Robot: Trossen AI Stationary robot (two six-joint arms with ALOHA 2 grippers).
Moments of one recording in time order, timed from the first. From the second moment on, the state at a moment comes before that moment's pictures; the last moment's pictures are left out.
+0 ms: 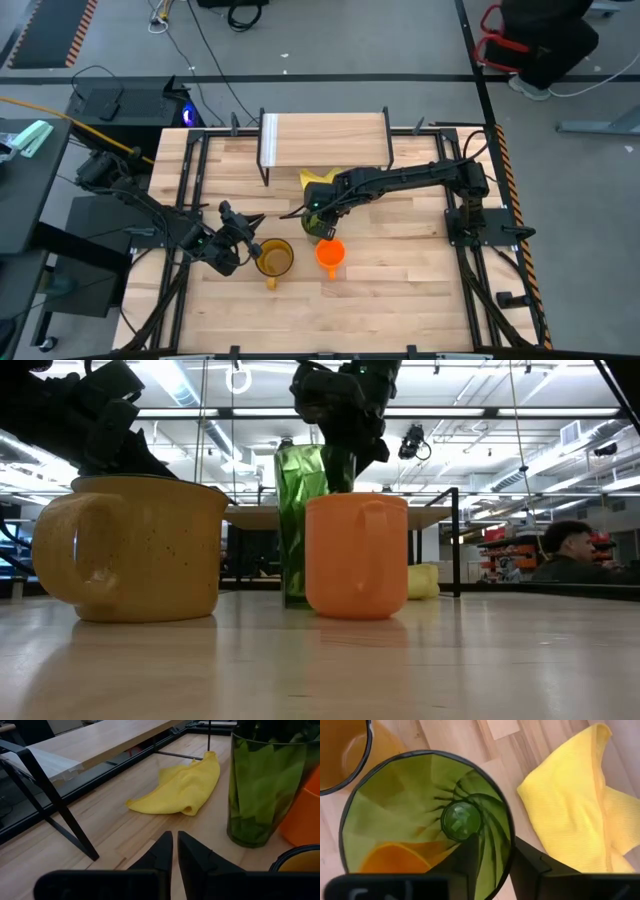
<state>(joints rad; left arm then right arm) -0.59 1.19 0.46 -0.14 -1.15 -0.75 0.03 1.95 1.74 -1.00 0.11 0.40</state>
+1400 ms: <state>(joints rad) -0.59 1.19 0.46 -0.14 -1.13 -0.75 0.01 1.94 2.24 -1.36 0.26 0.35</state>
